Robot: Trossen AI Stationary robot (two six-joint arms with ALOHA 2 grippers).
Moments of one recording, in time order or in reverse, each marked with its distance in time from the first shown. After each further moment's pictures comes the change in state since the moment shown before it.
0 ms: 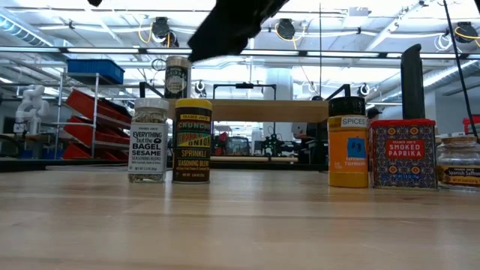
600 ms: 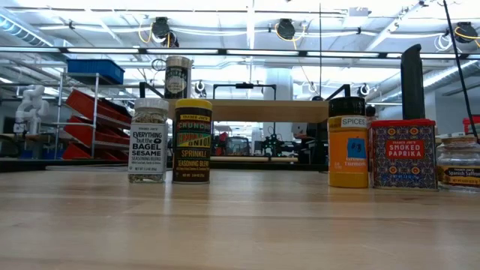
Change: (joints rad) left arm 0.120 -0.025 0.041 0.104 0.108 0.024; right arm 0.038 -0.477 -0.309 0.201 0.065 0.060
